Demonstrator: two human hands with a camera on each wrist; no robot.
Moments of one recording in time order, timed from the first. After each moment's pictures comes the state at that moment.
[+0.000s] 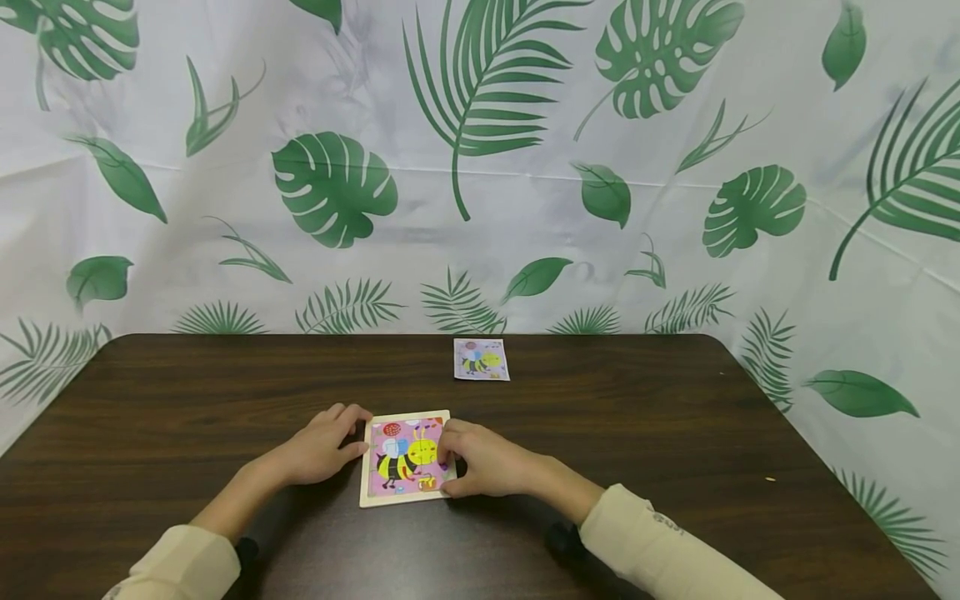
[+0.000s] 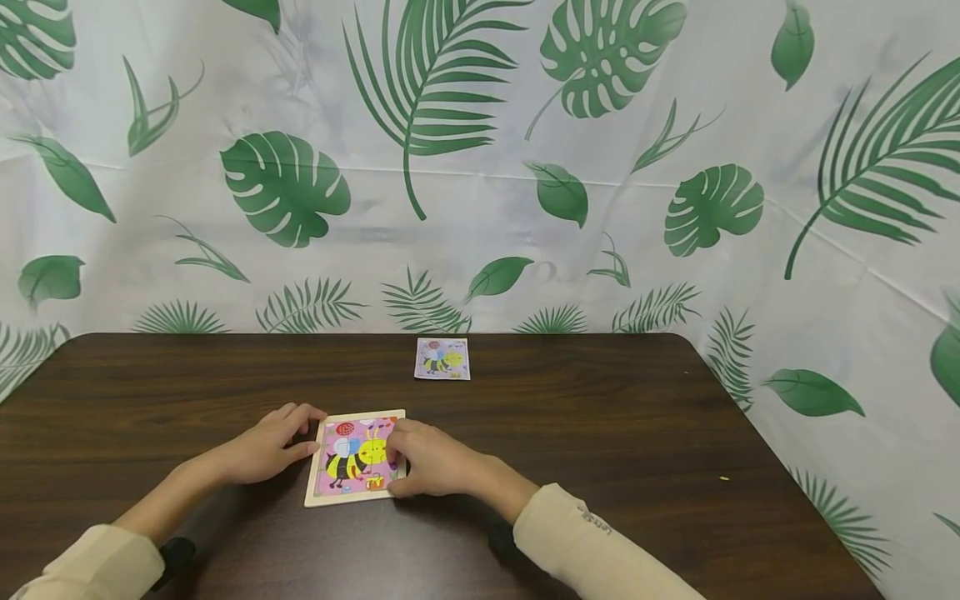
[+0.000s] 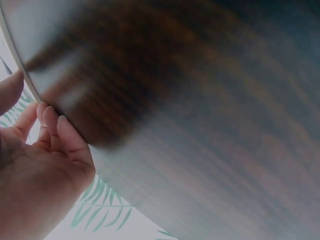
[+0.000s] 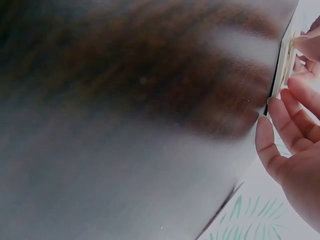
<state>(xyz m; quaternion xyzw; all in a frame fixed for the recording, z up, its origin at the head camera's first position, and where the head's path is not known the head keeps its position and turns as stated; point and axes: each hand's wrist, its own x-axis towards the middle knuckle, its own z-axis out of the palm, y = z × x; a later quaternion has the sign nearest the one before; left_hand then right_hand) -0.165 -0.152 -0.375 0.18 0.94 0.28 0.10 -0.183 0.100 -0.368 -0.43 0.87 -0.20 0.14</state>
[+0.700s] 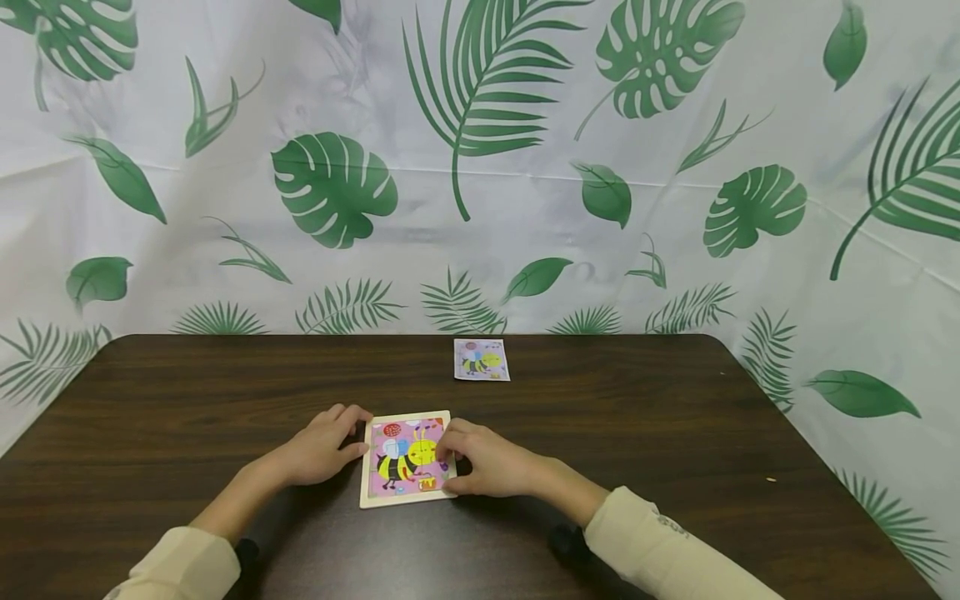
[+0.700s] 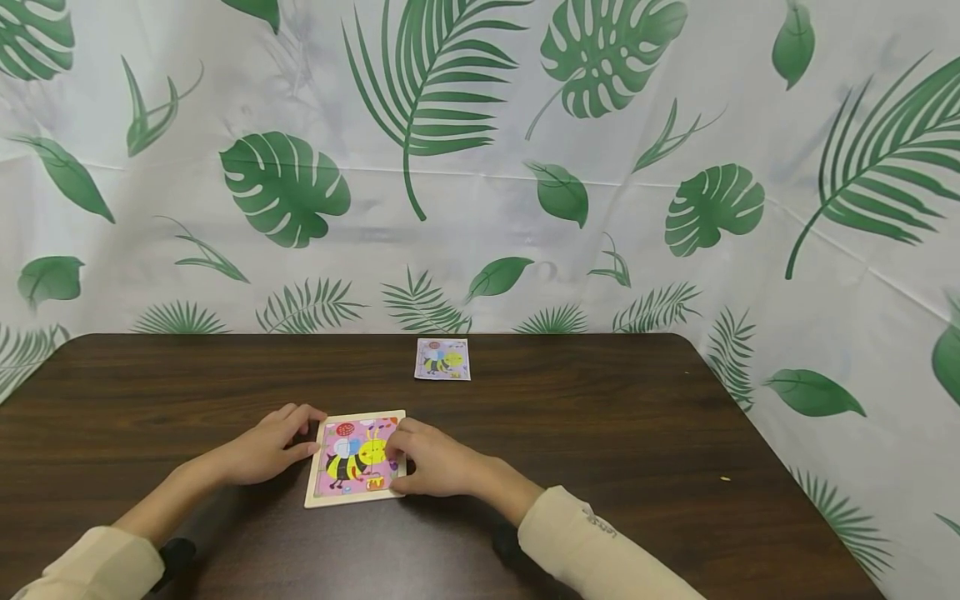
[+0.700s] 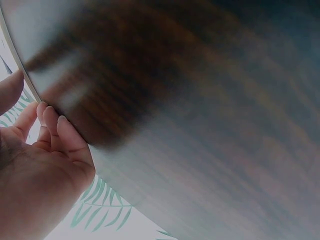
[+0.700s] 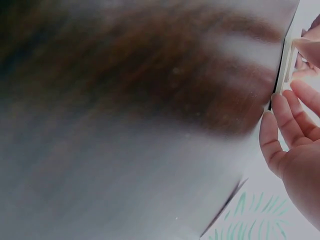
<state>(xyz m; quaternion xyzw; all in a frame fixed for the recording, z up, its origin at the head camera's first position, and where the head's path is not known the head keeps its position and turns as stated) -0.166 -0.153 -0.375 0.19 0.94 0.28 0.10 -0.184 0.105 -0.371 -0.43 0.86 -0.24 0.14</state>
